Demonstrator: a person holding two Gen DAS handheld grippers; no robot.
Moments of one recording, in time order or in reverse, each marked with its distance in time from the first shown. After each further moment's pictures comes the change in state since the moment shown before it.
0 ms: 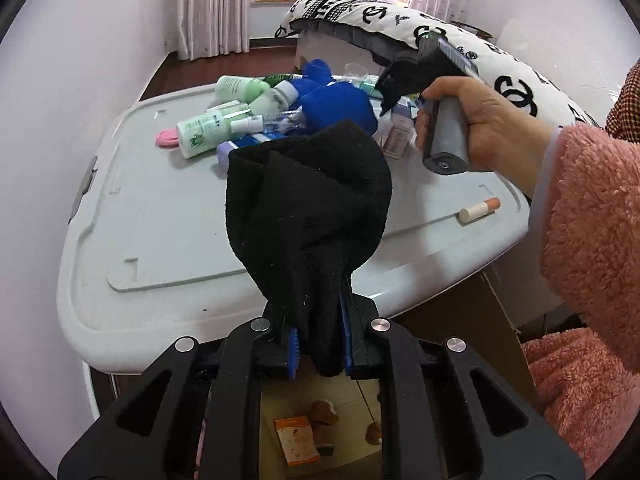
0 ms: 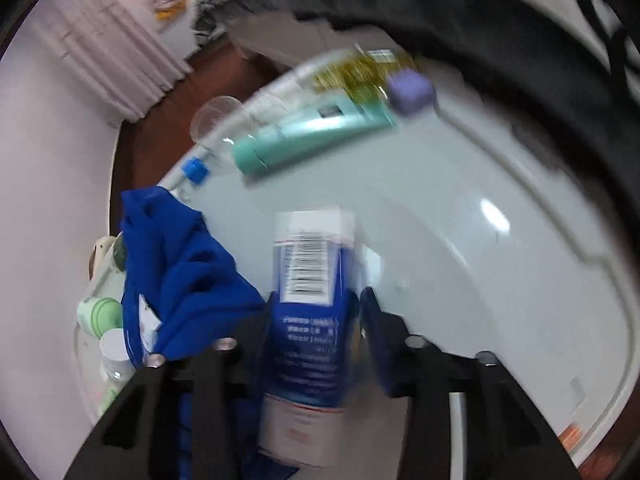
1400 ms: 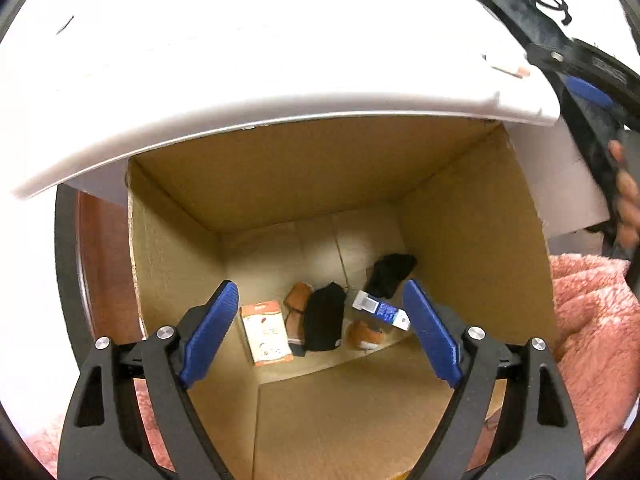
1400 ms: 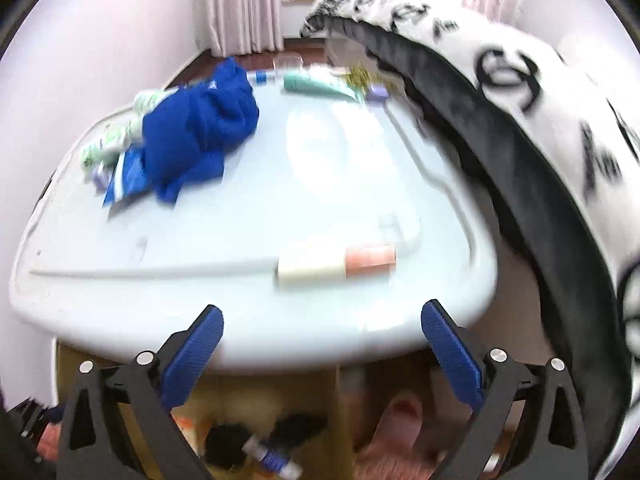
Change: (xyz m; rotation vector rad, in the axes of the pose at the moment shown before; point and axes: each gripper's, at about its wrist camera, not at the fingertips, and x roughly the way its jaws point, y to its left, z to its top) left arm 0.054 -0.002 -0.095 -0.116 0.383 -0.017; right arm -0.129 -0.098 -0.167 -0.626 -0.178 -0.102
